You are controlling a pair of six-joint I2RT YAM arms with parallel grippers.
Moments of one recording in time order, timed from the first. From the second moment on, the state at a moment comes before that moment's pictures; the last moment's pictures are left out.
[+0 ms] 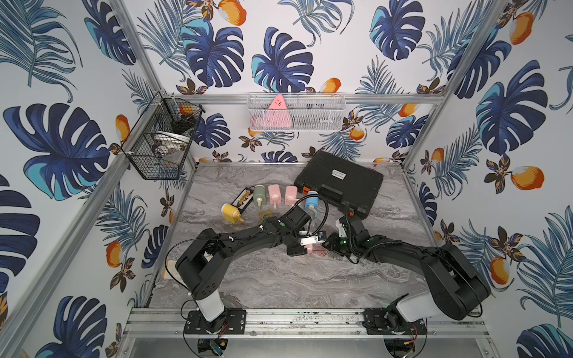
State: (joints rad) left arm -0.74 1.72 1.11 -0.49 0.13 0.68; right arm 0.52 1.50 0.60 -0.03 -0.29 0.81
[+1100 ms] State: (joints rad) left arm -0.71 1.77 1.14 -0.46 0.22 0.64; right arm 0.48 1.45 0.55 0.10 -0.37 0.81
